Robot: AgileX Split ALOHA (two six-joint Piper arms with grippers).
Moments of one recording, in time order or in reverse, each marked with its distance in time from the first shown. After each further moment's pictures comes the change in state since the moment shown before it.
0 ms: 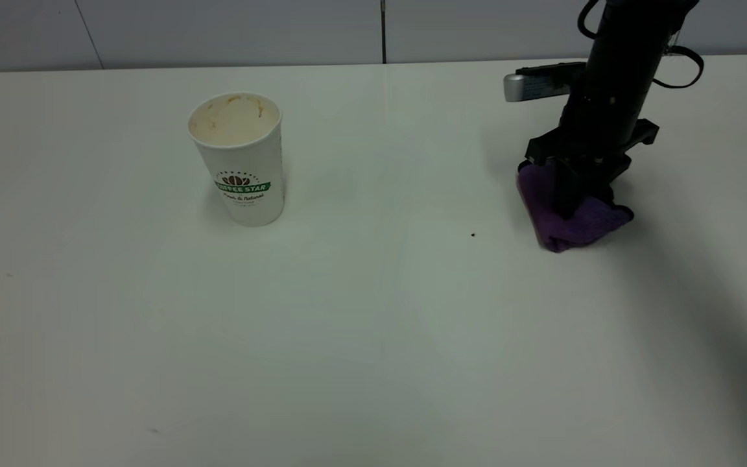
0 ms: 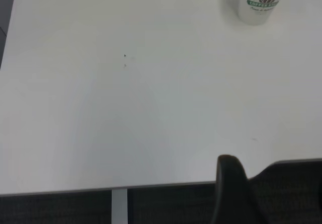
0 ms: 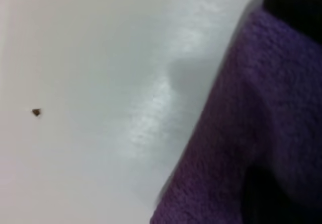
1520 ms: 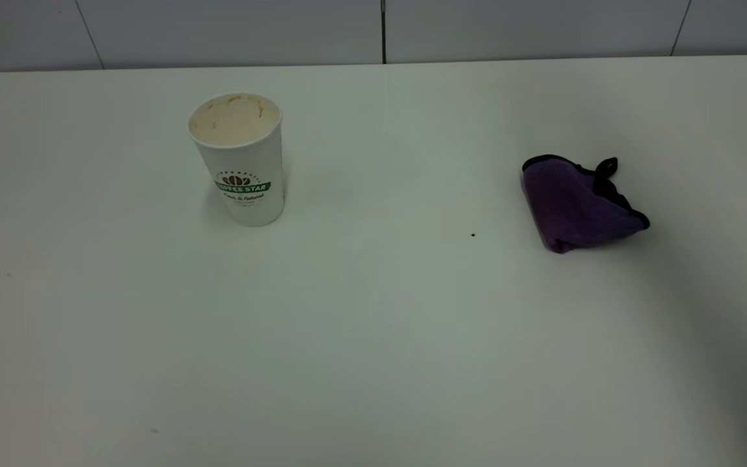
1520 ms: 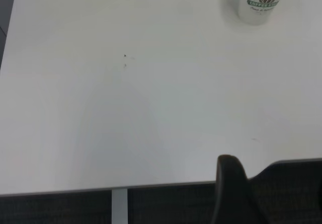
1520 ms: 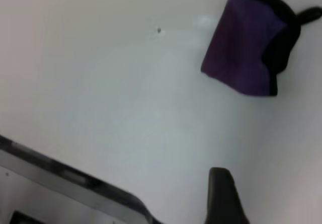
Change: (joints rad) left arm 0.000 0.000 0.000 0.000 0.000 0.001; right arm 0.019 -0.818 0.400 -0.021 0.192 0.109
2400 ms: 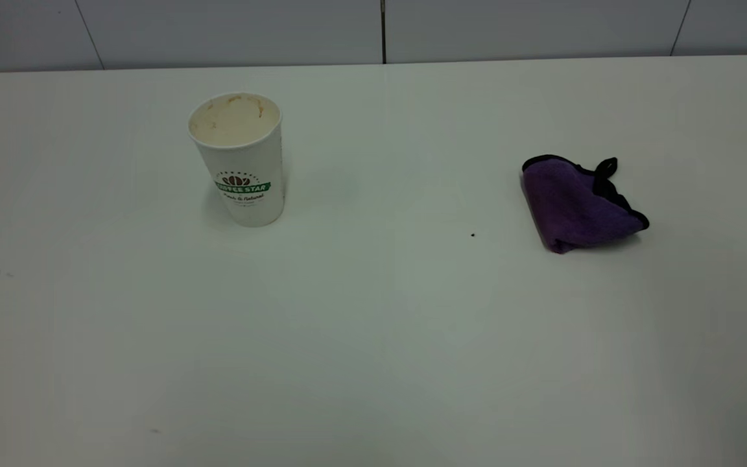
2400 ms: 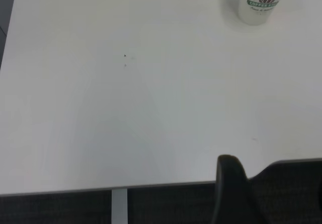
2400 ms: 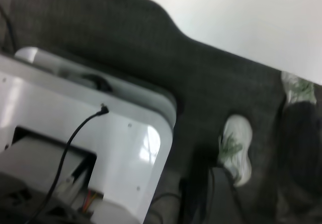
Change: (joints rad) left arm 0.000 0.000 0.000 0.000 0.000 -0.001; right arm 0.000 -1.013 1.097 -0.033 -0.099 0.092
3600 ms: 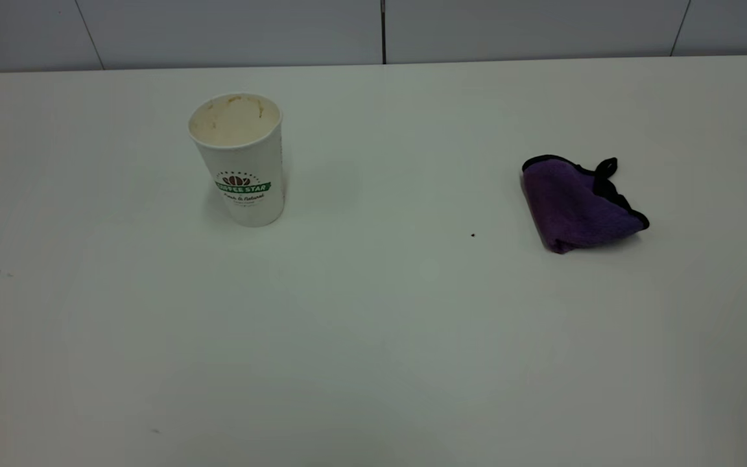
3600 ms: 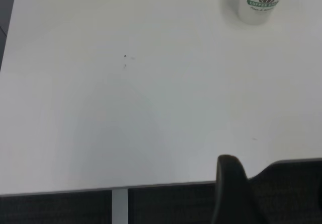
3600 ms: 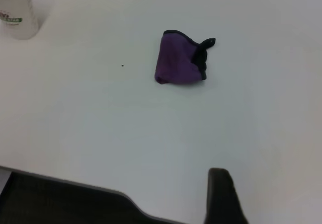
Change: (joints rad) left arm 0.000 0.000 0.000 0.000 0.000 0.002; right arm -0.113 -0.902 0.093 -0.021 0.005 0.043
